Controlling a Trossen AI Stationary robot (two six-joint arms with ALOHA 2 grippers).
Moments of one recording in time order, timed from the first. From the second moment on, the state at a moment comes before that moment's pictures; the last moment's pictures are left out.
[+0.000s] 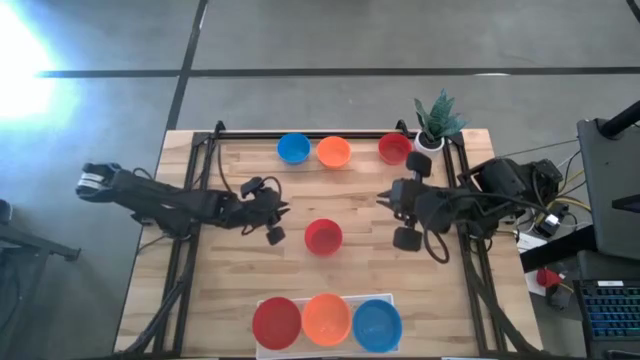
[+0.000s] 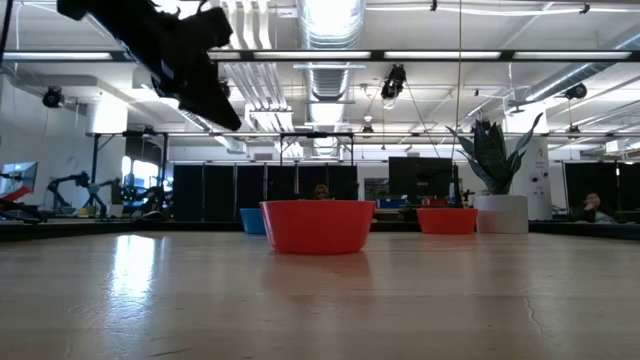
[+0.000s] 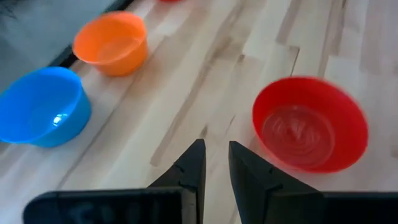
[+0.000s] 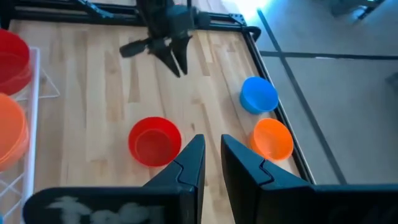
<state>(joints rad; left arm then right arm) -0.14 1.18 0.77 -0.32 -0.49 -0.34 0.40 1.58 2.11 -1.40 0.59 0.31</state>
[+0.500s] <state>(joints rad) -0.11 1.44 0.76 -0.10 -0.45 -0.27 0.39 1.58 2.11 -1.41 0.59 0.32</state>
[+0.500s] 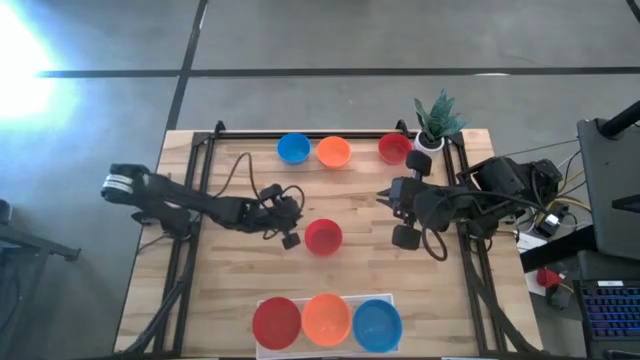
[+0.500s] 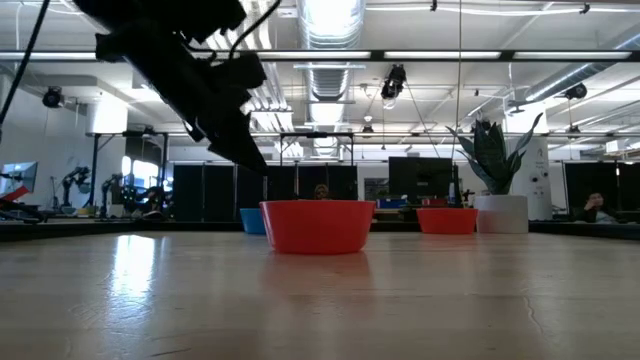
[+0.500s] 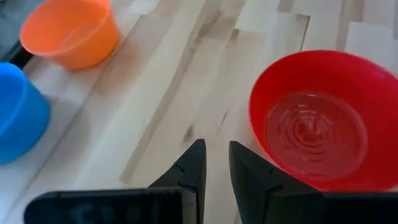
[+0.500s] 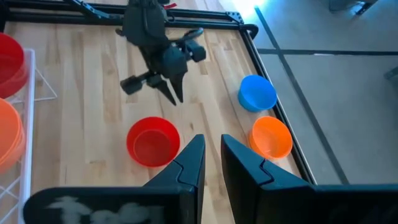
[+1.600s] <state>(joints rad) -0.08 1.58 0.77 0.01 -0.28 -0.51 0.39 1.58 2.11 -1.41 0.59 0.34</state>
